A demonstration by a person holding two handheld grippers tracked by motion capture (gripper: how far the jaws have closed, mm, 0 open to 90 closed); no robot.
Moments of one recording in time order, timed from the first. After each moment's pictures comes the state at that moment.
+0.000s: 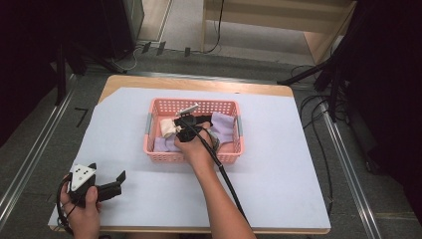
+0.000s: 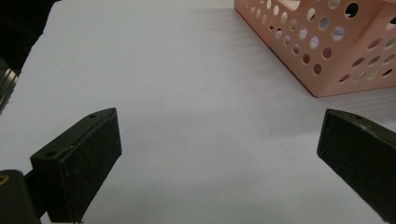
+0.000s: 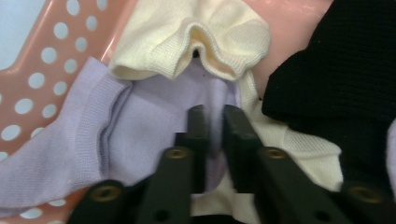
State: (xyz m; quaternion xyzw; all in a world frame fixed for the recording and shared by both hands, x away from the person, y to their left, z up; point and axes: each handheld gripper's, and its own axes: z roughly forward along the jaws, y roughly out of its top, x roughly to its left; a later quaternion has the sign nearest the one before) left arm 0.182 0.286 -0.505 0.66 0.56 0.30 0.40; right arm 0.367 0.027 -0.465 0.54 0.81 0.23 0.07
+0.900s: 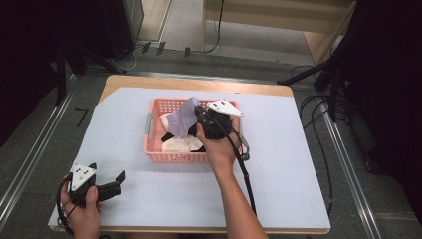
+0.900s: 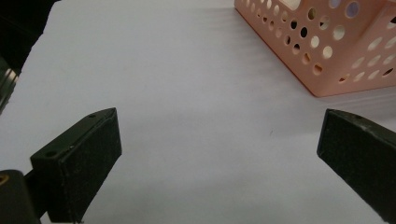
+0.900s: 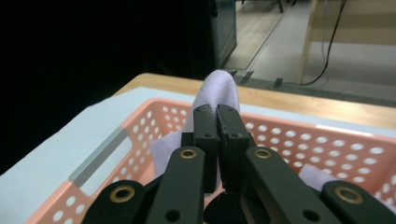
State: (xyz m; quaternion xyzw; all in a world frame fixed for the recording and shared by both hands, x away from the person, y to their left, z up) left arm 0.182 0.286 -0.505 0.66 0.56 0.30 0.40; right arm 0.328 -0.050 -0.400 0.47 0.67 0.53 0.22
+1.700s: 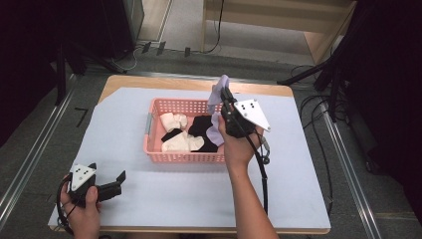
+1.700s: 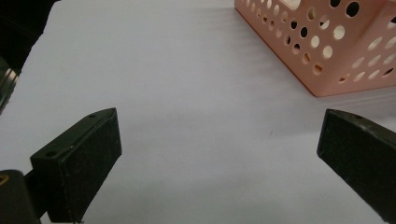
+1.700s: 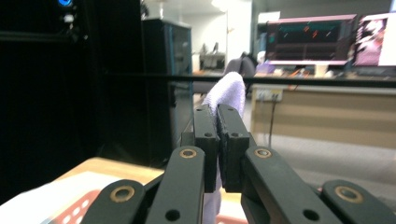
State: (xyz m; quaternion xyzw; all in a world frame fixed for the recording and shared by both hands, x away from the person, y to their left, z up) left arm 0.182 0.286 -0.506 0.66 0.56 0.30 0.40; right arm 0.319 -0.097 -0.381 0.42 0.55 0.61 0.38
